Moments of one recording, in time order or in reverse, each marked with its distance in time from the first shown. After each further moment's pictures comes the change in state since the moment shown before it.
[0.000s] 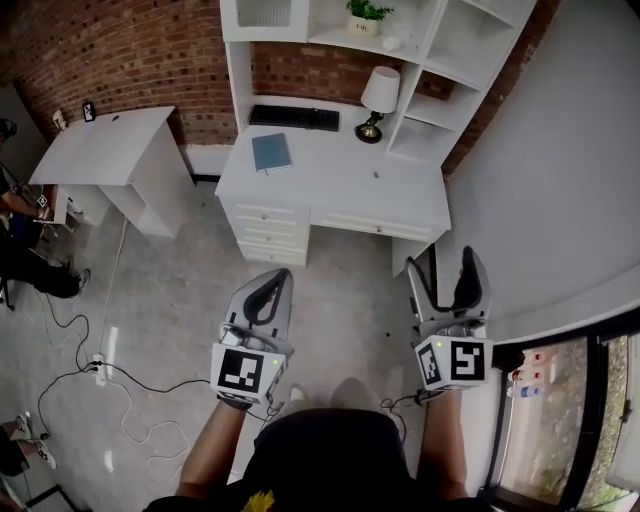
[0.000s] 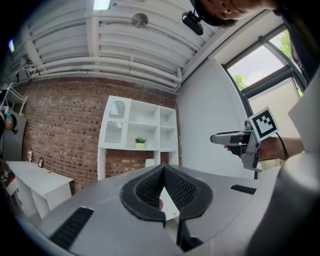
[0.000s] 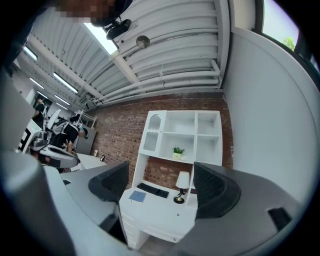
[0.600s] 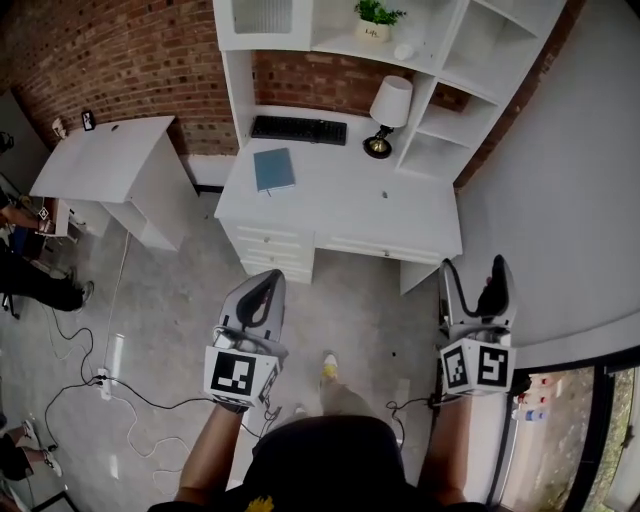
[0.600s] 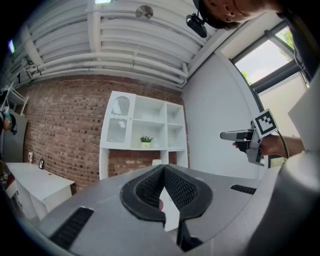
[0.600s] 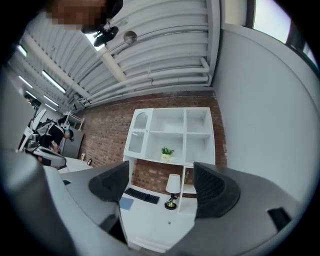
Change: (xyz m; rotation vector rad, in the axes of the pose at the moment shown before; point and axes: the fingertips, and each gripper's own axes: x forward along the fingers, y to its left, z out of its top) left arm 0.098 0.065 -0.015 0.010 0.016 0.044; right arm 0.093 -0.079 -0.031 0.042 -0.018 -0.099
